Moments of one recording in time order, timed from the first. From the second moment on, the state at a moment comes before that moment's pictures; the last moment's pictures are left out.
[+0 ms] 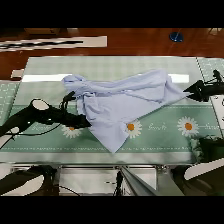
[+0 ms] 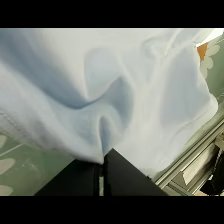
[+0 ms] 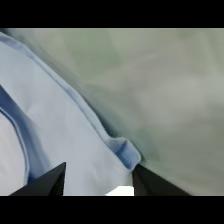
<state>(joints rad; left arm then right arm) -0.16 -1.25 0.61 0.64 -1.05 -1.09 -0.58 -1.90 1.48 -0.86 1.31 1.23</state>
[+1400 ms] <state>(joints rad) 0.15 -0.70 1.81 0.71 -1.08 -1.18 -0.55 -0.87 1.82 -0.48 1.16 1.27</state>
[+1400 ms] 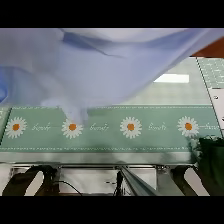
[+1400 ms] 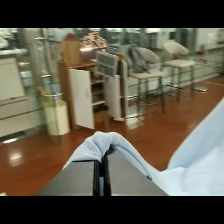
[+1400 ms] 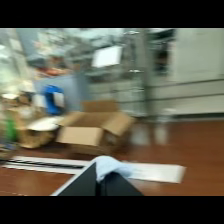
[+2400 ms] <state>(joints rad) 0.18 -0.52 1.99 1.17 -1.68 -1.56 -0.54 -0.59 1.98 -1.04 1.67 1.49</state>
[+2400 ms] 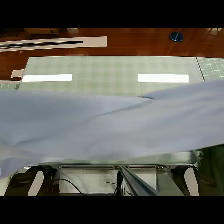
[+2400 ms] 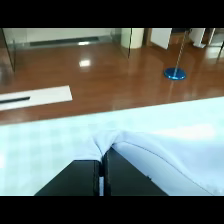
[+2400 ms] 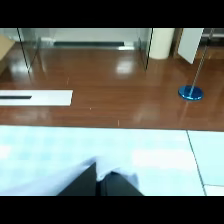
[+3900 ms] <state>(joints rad) 0.03 -1.74 1.77 1.07 -1.26 -1.30 -0.20 -1.83 1.98 -1.21 1.29 1.33</state>
